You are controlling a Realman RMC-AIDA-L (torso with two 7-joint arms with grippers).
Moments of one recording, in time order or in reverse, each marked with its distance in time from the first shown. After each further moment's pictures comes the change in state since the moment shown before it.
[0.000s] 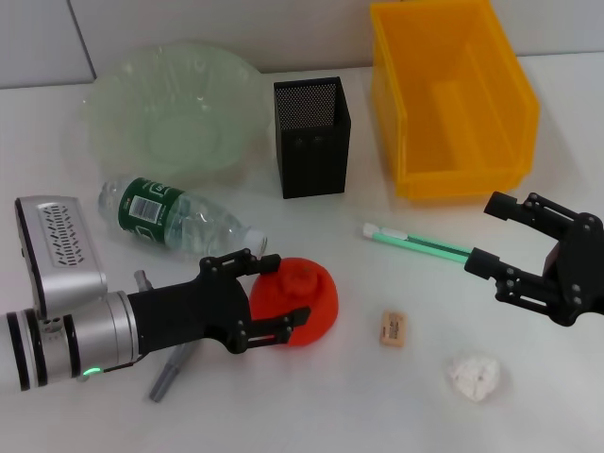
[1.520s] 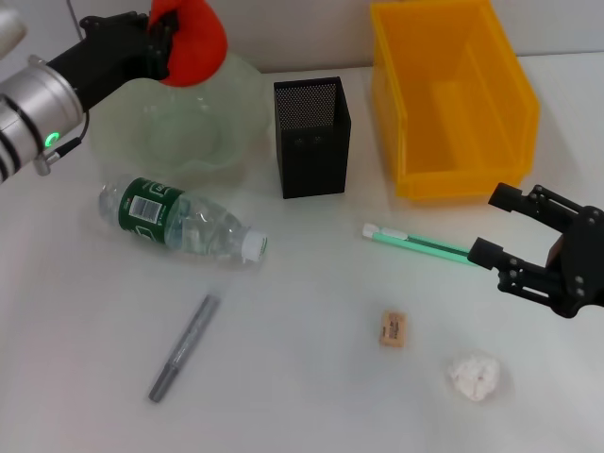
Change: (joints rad) left arm -0.117 0.004 -0.119 0.217 -0.414 -0.309 -0.100; right arm 0.005 0.002 0.024 0.006 0.002 -0.001 -0.002
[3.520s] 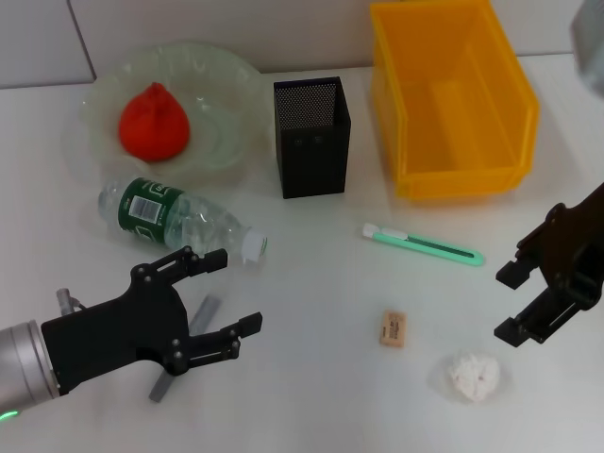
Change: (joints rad) left arm 0.498 0.011 0.517 0.282 0.061 0.450 -0.039; right arm 0.396 -0.037 -0.596 -0.959 -0.675 -0.281 1.211
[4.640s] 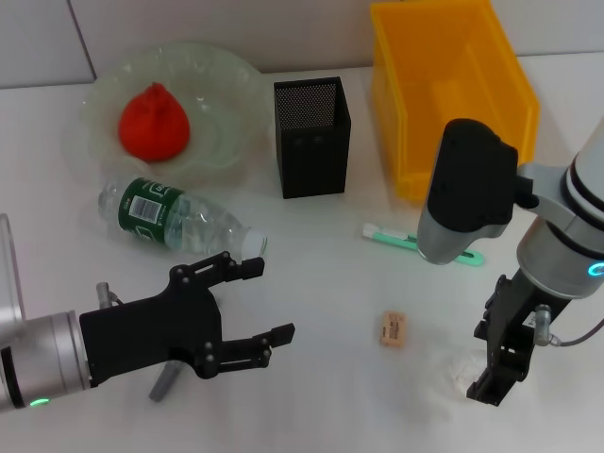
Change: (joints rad) left arm -0.093 -0.003 0.034 -0.064 0.028 -0.007 -0.016; right arm -0.110 0.048 -0.589 -0.006 -0.135 0.309 0.257
